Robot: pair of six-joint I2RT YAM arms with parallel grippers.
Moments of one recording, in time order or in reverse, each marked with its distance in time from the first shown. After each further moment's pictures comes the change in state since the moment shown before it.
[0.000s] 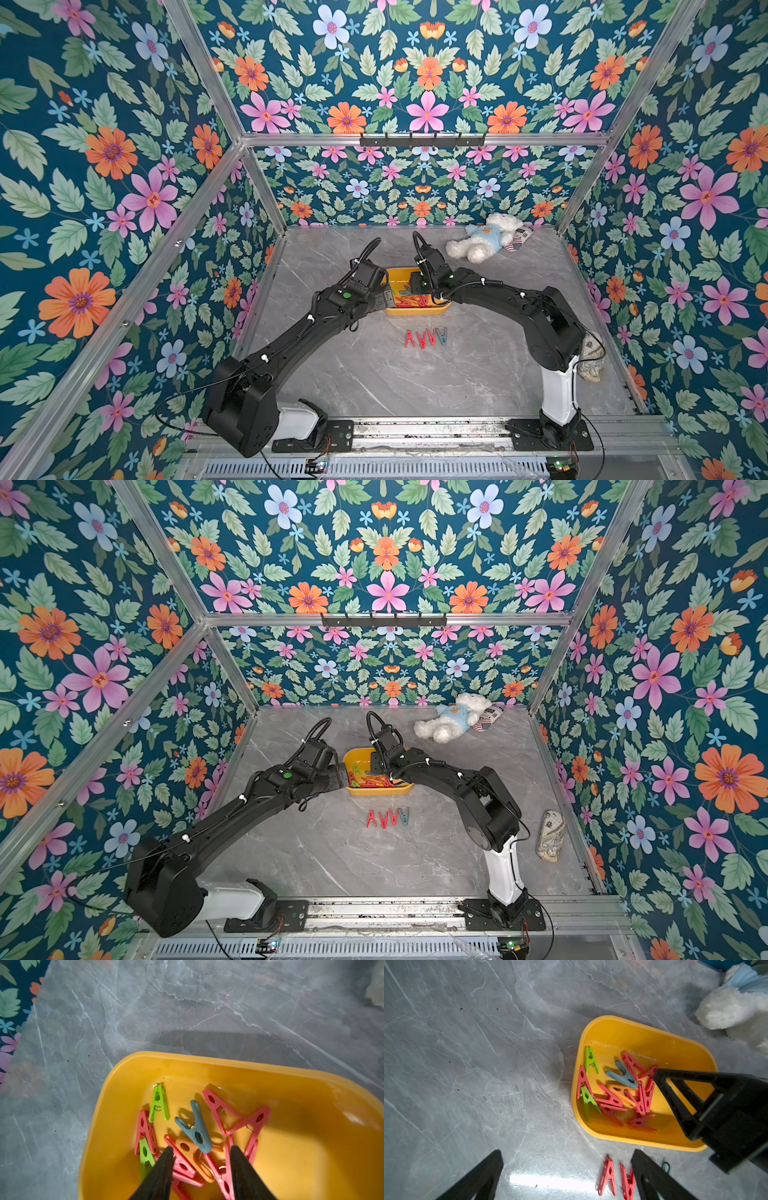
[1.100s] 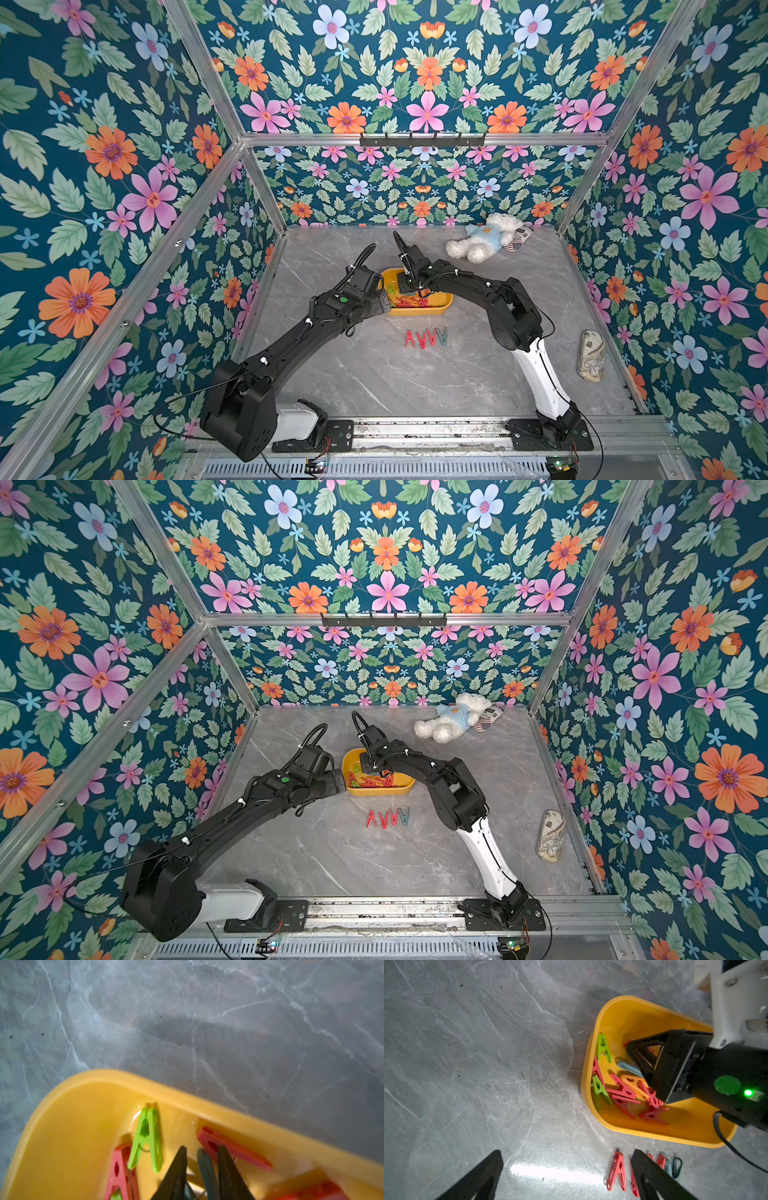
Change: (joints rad) left arm 0.029 -0.021 -0.068 0.012 0.030 -0.007; right arm 0.005 0.288 0.317 -0.152 -0.066 -0.121
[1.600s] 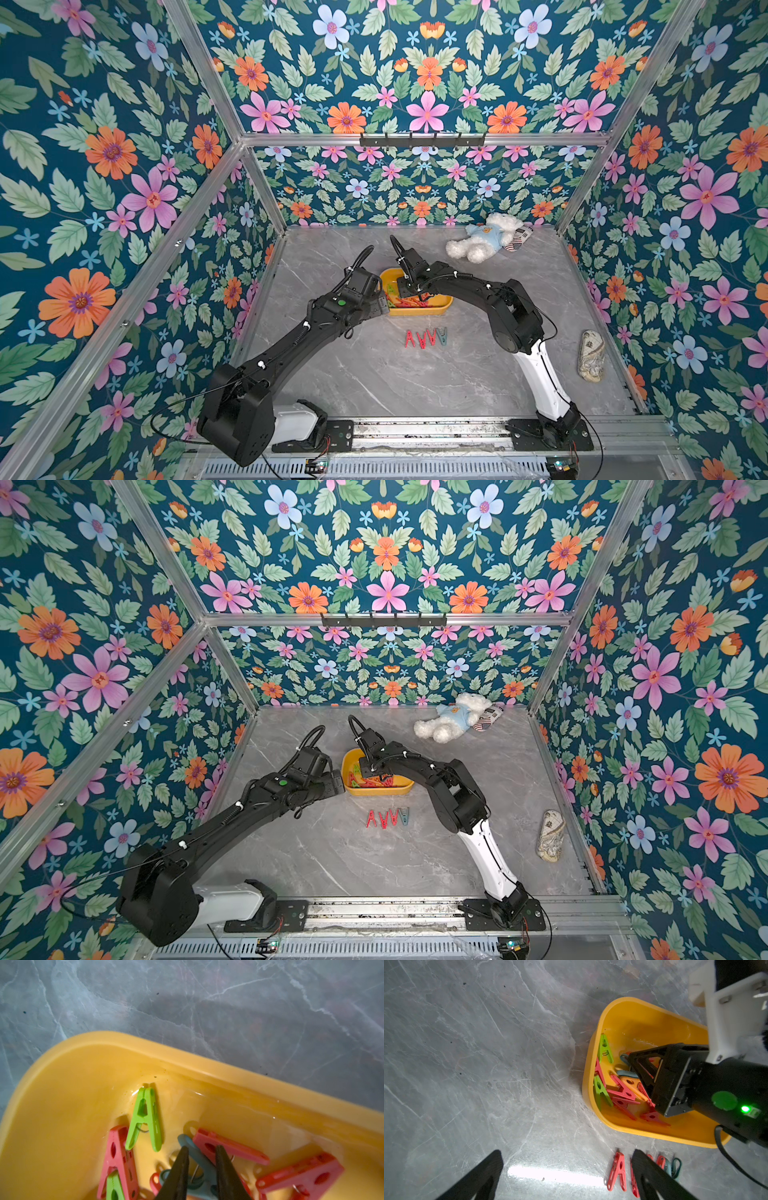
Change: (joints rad) left arm 0.004 -0.028 -0.030 0.019 0.001 -0.011; right arm 0.023 -0.006 0.000 -0.051 0.047 -0.006
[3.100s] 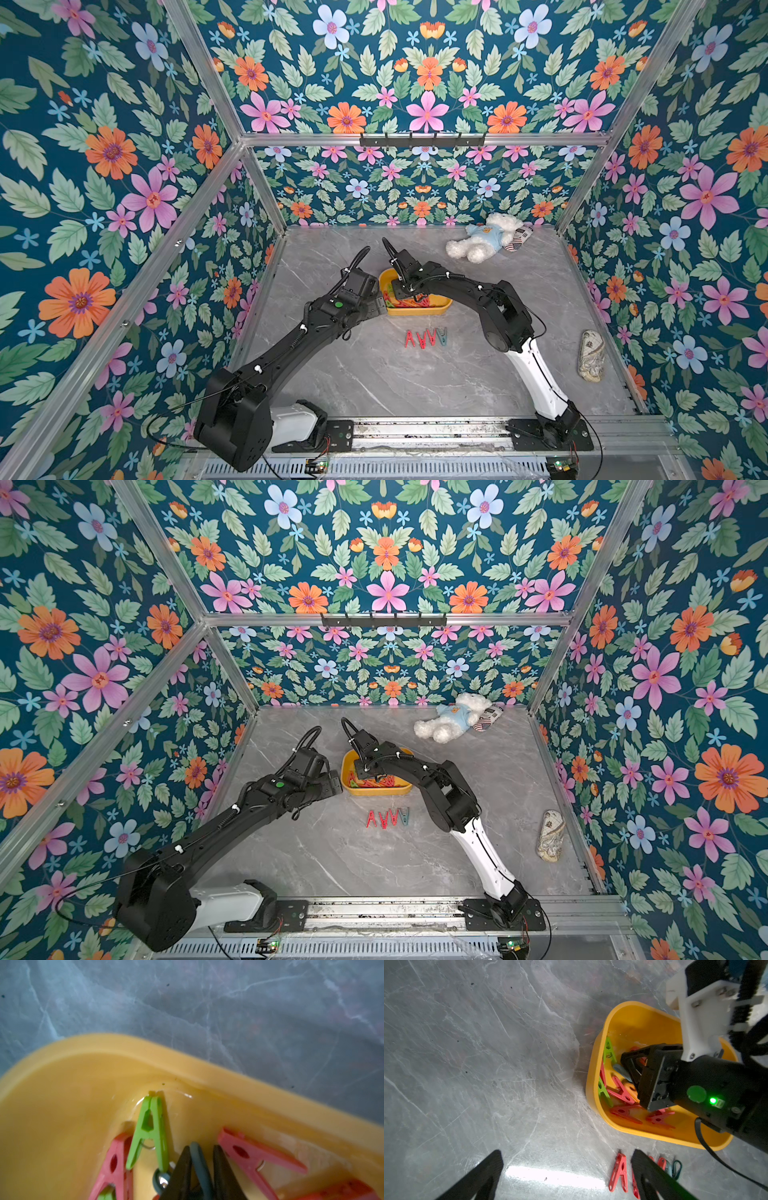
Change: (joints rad) left arm 0.014 -0.022 -0.016 0.002 -0.001 -0.007; right arm 0.016 0.088 0.124 -0.061 0.021 -0.032
